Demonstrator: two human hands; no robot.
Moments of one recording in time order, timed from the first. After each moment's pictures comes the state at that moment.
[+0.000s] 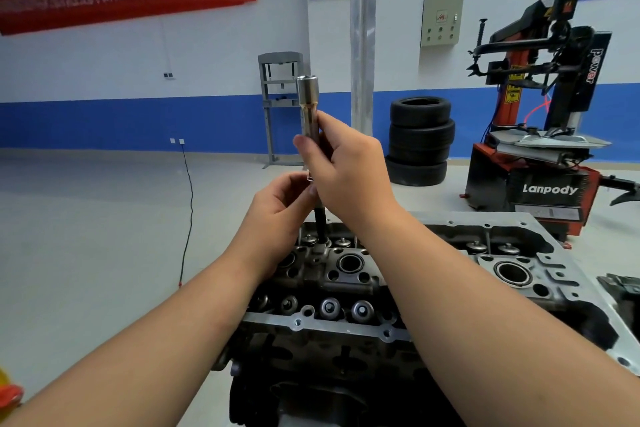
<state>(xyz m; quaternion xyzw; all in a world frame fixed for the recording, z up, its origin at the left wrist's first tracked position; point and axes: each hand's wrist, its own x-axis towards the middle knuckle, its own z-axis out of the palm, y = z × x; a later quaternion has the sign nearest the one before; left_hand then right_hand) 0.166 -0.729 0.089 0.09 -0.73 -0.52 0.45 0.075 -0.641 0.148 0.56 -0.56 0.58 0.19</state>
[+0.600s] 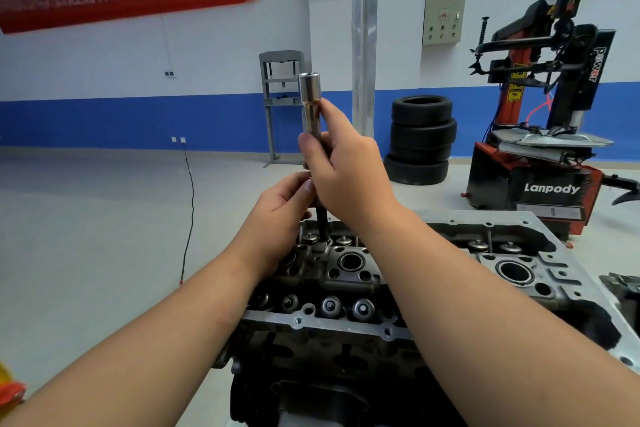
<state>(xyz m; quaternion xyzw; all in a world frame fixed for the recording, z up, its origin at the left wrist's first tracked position) 0.167 -0.729 0.089 0.10 -0.75 -0.52 0.41 0.077 -0.639 0.149 0.57 -0.58 0.56 0.15</state>
